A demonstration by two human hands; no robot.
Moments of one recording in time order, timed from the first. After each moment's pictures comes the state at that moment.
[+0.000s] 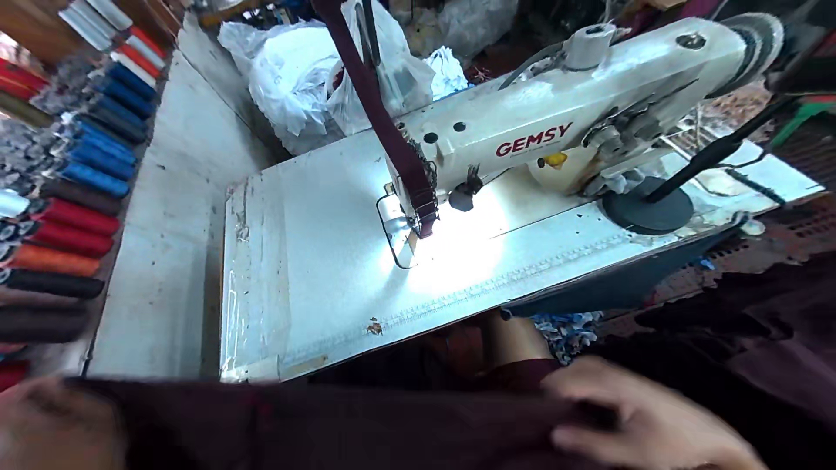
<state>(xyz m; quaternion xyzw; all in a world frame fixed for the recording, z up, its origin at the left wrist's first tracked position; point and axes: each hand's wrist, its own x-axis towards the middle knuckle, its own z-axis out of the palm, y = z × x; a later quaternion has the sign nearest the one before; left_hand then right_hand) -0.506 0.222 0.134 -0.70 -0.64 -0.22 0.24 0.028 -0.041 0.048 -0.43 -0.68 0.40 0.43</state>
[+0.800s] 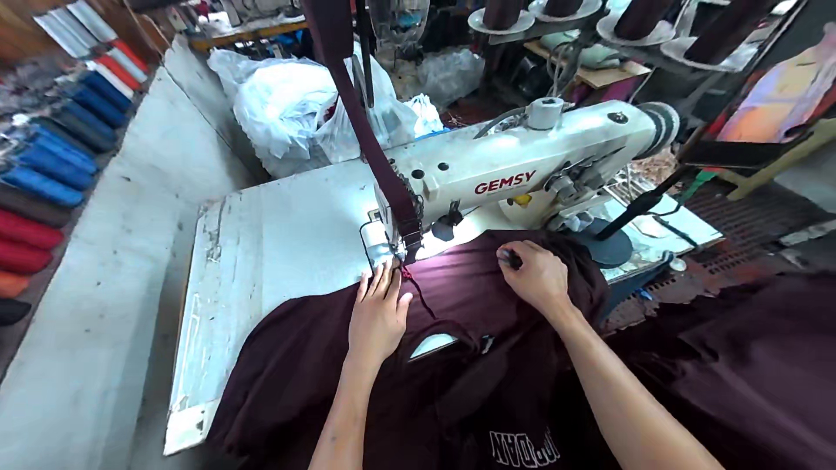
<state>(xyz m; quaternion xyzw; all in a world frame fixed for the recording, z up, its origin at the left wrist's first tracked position) -0.173 0.222 -0.007 -0.92 -0.35 -0.13 -0.09 0.111 0.101 0.004 -0.86 -0.46 0.00 0.24</state>
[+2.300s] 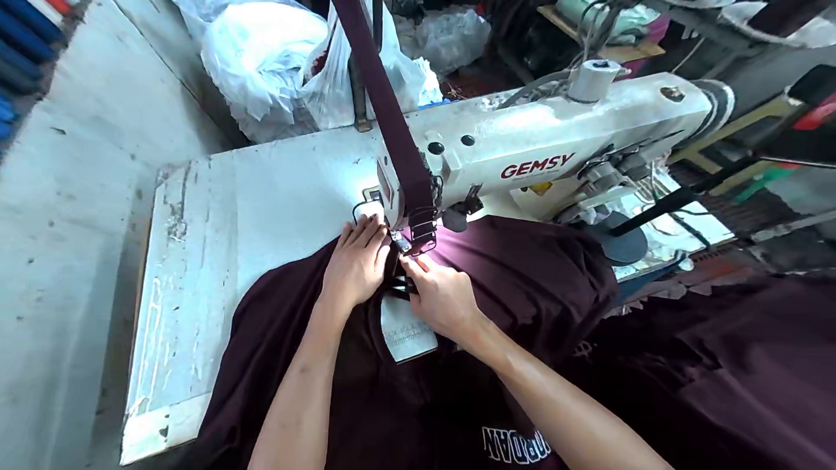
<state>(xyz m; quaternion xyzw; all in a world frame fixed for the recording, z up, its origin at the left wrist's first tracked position) -0.163 0.310 -0.014 -0.94 -0.28 -0.15 -0.09 -0.029 0.164 0.007 -0.76 -0.64 0.01 0.15</state>
